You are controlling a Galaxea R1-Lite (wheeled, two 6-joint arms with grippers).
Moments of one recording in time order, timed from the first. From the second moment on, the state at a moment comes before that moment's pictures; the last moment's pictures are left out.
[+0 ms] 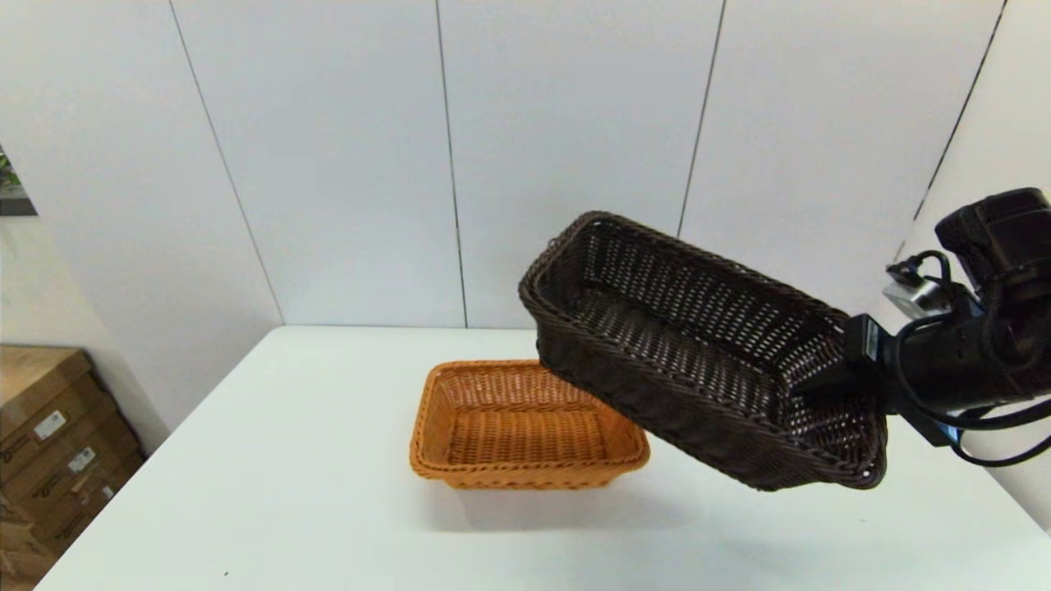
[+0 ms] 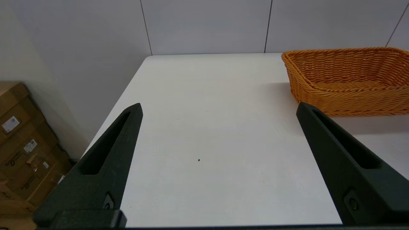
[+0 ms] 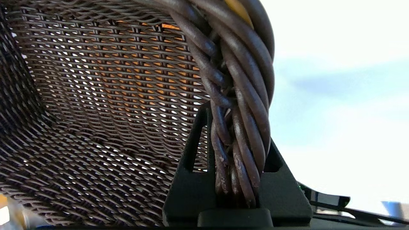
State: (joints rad) left arm 0.01 0.00 0.00 0.00 0.00 0.01; right arm 0.08 1.57 -1.07 0.44 0.39 0.68
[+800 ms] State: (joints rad) left arm 0.01 0.00 0.00 0.00 0.00 0.01; right arm 0.30 1.77 -1.26 0.45 0.48 0.37
